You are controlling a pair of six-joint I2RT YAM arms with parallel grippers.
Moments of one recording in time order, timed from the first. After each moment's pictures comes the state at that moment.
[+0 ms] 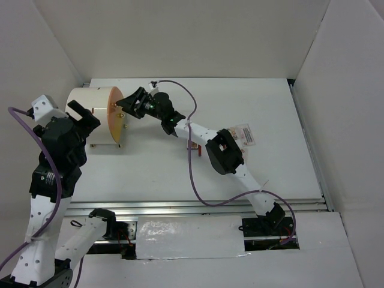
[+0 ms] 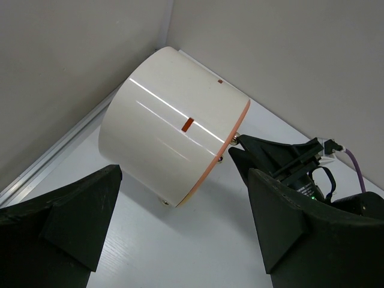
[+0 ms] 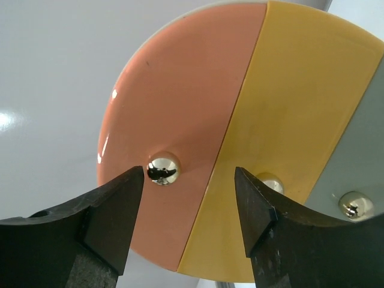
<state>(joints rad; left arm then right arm) -0.17 0.78 1.22 -0.64 -0.64 -0.48 0.79 2.61 2.23 0.45 -0.29 1.28</state>
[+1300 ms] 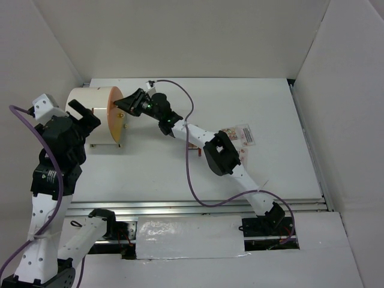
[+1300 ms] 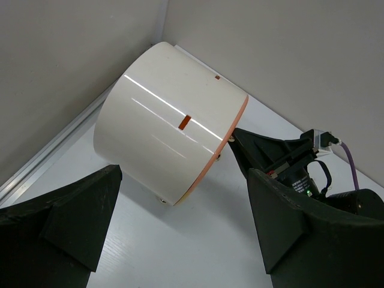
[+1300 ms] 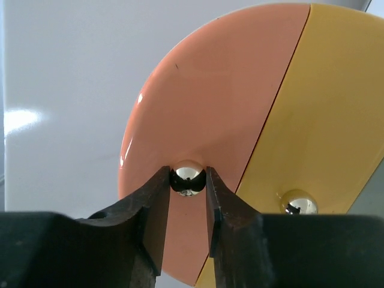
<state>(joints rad) -0.13 0.78 1.21 -0.63 -0.58 -0.48 0.80 2.67 2.34 0.49 -0.29 1.34</state>
